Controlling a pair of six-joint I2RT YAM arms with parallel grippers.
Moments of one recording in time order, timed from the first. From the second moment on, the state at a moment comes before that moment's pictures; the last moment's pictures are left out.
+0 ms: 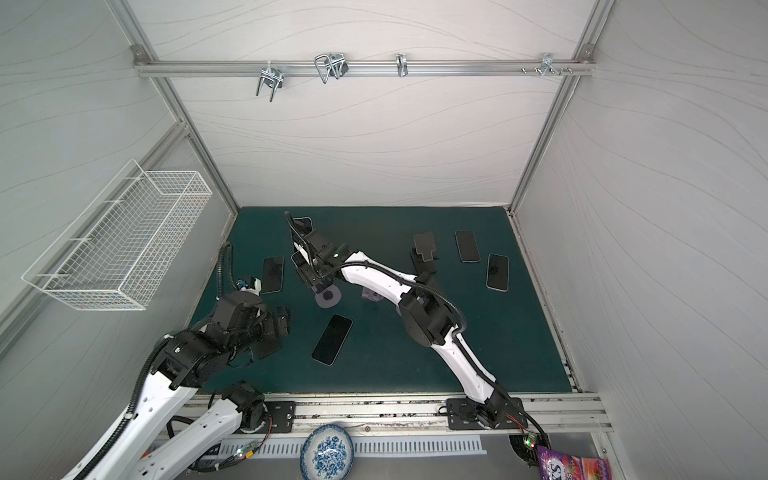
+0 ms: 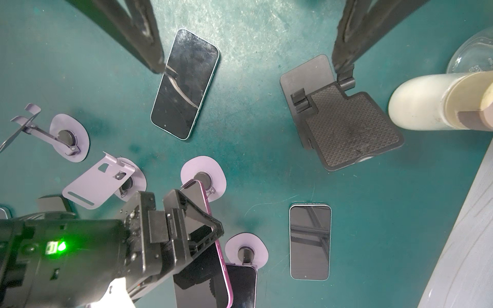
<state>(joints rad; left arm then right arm) -0.47 0.65 0.82 -1.05 -0.30 -0.55 0.99 2.33 2.11 -0.59 0.01 0.09</state>
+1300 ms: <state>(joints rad) -0.47 0.71 0.82 -1.00 -0.30 -0.50 0.97 2.18 2.04 -0.54 -0.03 0.08</state>
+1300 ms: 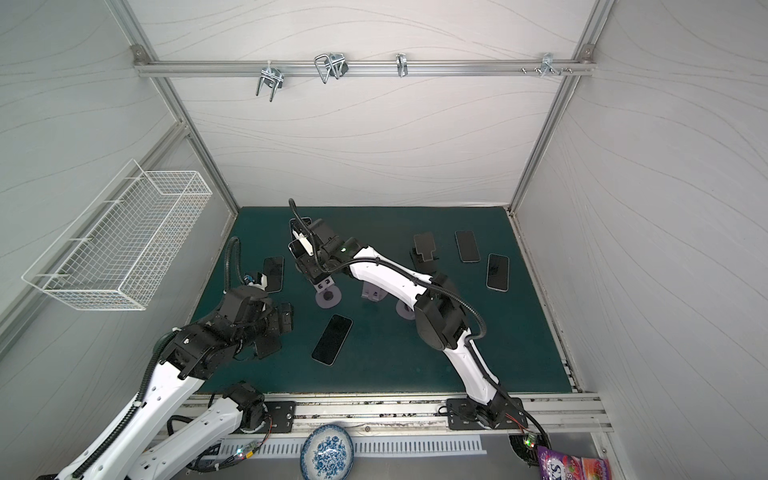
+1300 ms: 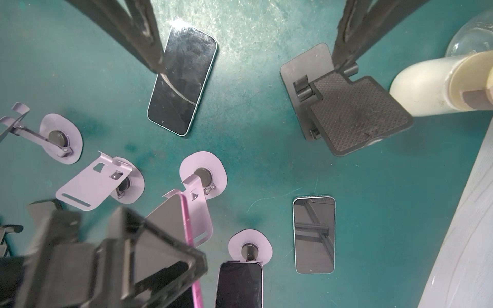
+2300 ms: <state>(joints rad) -0.47 1.02 0.97 -0.78 -0.28 -0.42 0.77 1.76 1.64 -0.52 -0.10 0.12</state>
